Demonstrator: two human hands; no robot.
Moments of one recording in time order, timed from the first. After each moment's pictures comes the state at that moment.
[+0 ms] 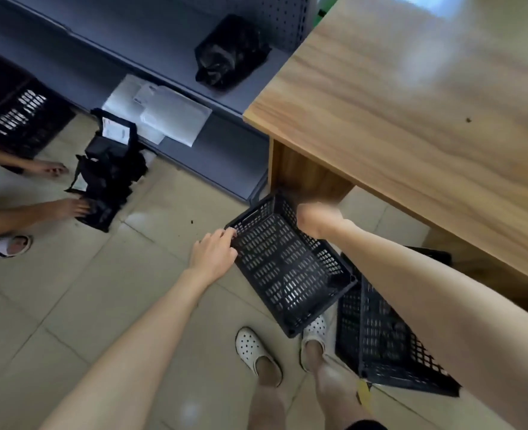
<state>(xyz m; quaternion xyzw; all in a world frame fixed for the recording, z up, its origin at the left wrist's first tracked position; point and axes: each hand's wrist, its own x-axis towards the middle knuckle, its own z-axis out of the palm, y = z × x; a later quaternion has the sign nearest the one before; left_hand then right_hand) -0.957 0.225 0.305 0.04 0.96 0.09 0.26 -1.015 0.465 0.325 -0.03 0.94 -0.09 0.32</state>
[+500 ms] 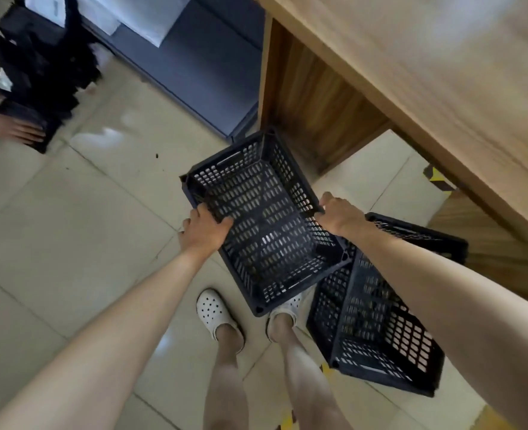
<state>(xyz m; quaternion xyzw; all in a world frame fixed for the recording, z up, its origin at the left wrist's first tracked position) -0.957 0.292 0.108 -0.25 0.87 0.25 0.34 -1.013 0.557 0.105 0.05 0.90 -0.08 0.42</state>
